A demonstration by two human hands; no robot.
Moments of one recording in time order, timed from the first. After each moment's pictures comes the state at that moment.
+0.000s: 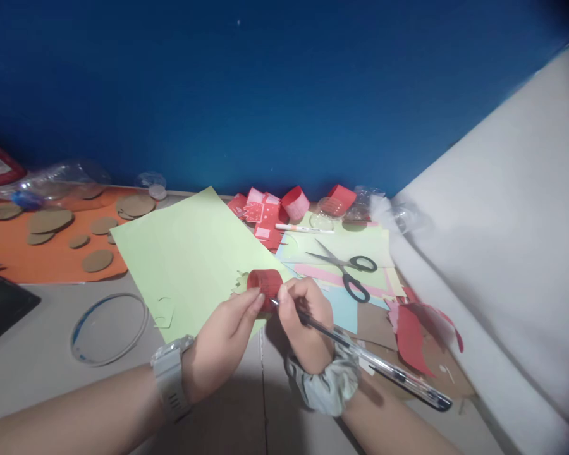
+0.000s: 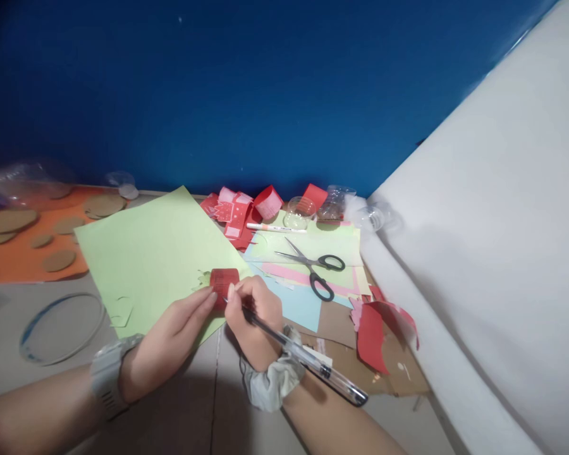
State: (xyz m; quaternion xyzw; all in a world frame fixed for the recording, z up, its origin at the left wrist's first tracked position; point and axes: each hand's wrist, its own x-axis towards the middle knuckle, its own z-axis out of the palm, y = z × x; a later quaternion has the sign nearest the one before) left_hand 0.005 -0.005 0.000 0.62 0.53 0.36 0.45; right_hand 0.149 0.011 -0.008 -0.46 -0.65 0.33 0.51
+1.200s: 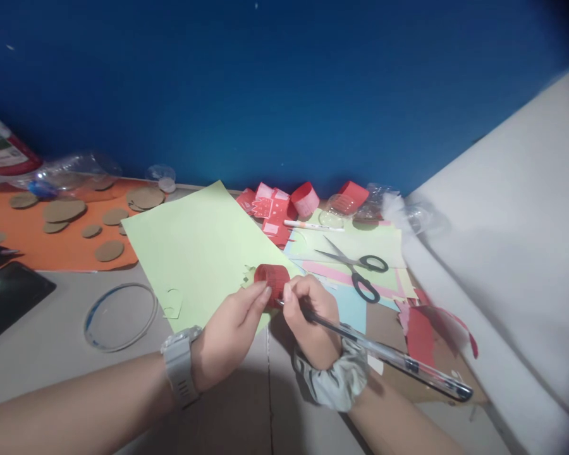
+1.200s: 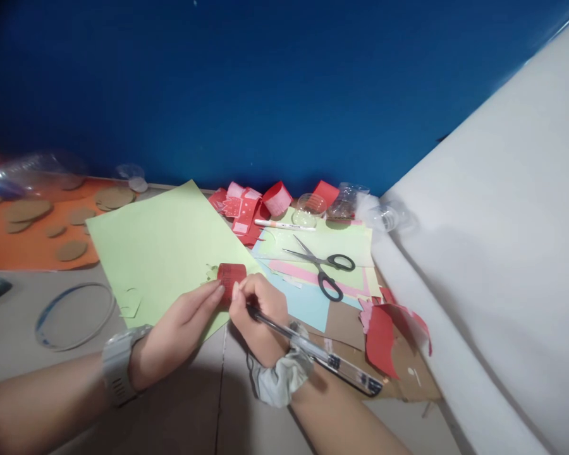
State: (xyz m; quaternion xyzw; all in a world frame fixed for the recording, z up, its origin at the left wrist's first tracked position) left_hand 0.004 -0.005 -0.001 0.61 0.53 0.37 0.46; right_hand 0.151 0.014 -0.008 -0.44 -0.69 0.33 0.47
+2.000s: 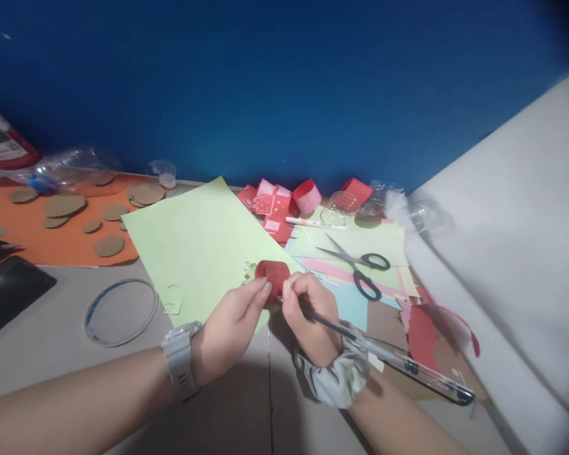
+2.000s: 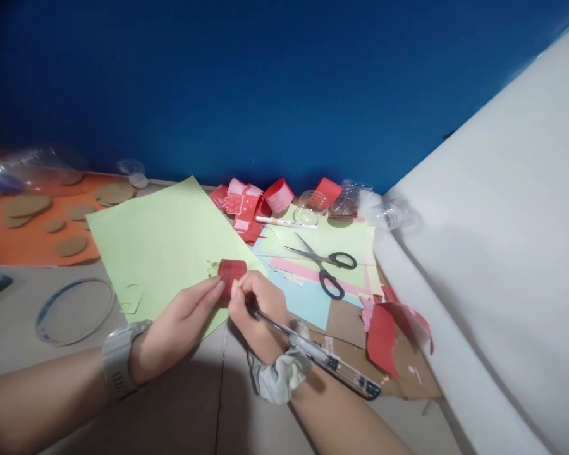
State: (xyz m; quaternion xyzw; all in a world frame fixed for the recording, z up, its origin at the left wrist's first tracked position) left_hand 0.003 -0.003 -0.003 0.60 0.53 0.35 0.48; right_hand 0.152 0.014 -0.008 -0.42 -0.71 0.32 0.46
